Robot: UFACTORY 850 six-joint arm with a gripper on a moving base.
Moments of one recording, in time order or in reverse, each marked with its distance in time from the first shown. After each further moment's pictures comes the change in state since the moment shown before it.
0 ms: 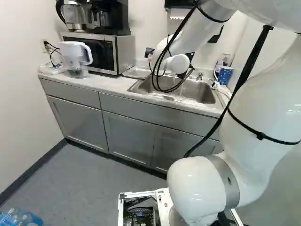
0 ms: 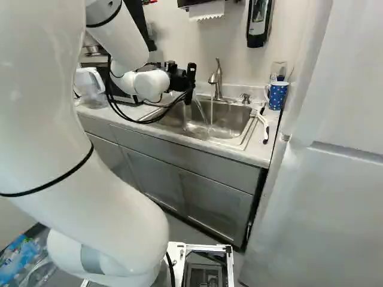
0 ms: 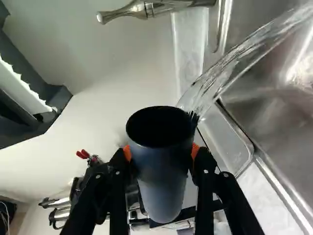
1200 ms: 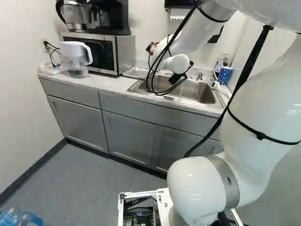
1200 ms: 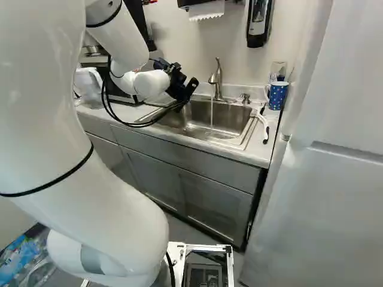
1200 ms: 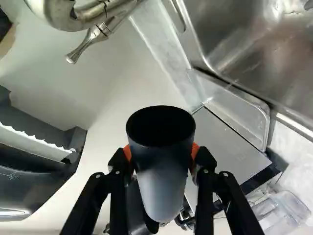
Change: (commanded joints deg) arm 0.0 0.0 0.0 0.0 0.0 22.9
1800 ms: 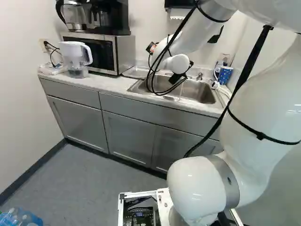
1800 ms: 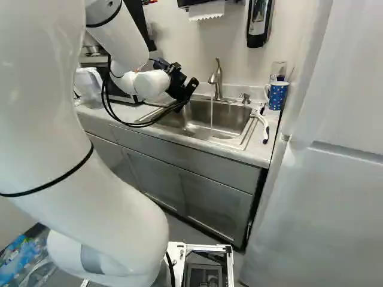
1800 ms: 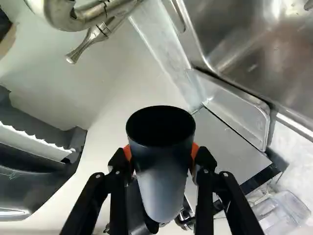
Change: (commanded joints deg) arm 0.0 0.0 0.0 0.0 0.0 -1.0
